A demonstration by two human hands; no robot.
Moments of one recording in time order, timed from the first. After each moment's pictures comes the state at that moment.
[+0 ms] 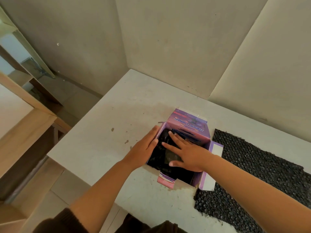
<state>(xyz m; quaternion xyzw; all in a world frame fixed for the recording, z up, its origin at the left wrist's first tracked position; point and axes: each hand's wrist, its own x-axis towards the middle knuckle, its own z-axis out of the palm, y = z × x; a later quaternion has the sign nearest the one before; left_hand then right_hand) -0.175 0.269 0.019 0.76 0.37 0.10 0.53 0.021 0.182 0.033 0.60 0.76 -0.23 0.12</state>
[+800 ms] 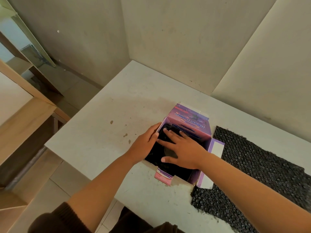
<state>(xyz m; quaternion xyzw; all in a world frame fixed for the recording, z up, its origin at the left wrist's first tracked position) -0.160 0.264 0.020 0.72 0.41 0.13 0.55 0.008 0.189 0.034 0.60 0.76 -0.20 0.11</state>
